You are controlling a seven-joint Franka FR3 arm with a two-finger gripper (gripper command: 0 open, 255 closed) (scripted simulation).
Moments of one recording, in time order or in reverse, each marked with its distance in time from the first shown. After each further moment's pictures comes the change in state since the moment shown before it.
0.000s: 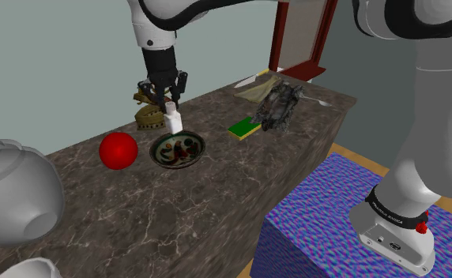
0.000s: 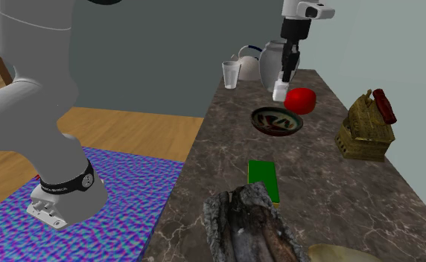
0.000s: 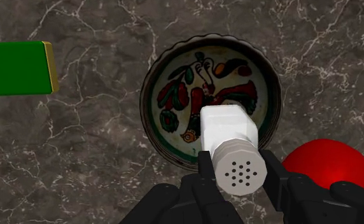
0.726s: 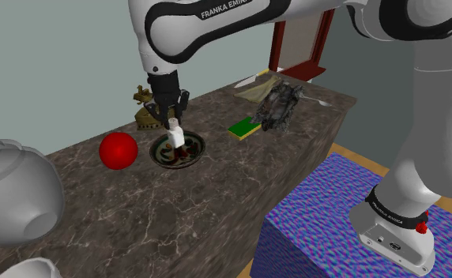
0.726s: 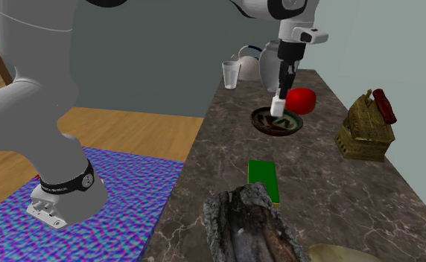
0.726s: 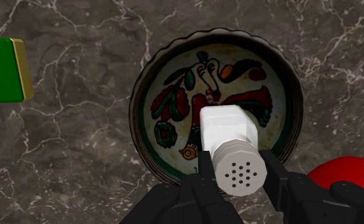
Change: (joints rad) arm -0.007 0.017 -0.006 -0.124 -0.009 0.139 0.008
